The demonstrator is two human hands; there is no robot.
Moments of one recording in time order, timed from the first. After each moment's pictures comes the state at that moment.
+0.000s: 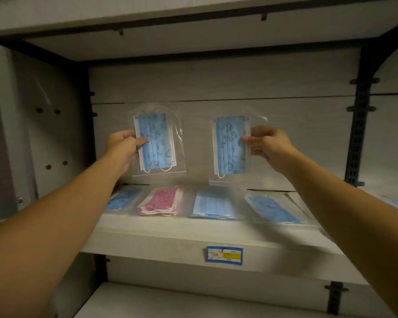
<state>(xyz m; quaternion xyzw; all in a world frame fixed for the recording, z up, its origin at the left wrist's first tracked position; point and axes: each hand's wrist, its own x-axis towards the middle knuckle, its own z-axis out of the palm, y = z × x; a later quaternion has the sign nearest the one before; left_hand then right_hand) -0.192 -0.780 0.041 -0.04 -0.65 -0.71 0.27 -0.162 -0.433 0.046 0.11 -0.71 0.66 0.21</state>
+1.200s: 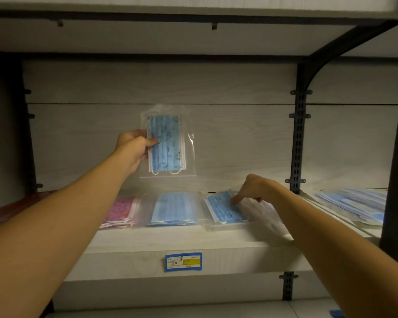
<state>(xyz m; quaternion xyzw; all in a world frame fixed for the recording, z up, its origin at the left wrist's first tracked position) -0.207 -0.661 0.052 -0.14 -0.63 -0.75 0.15 -0.164 -0.350 -0.021 -0.15 -0.96 0.24 0.02</state>
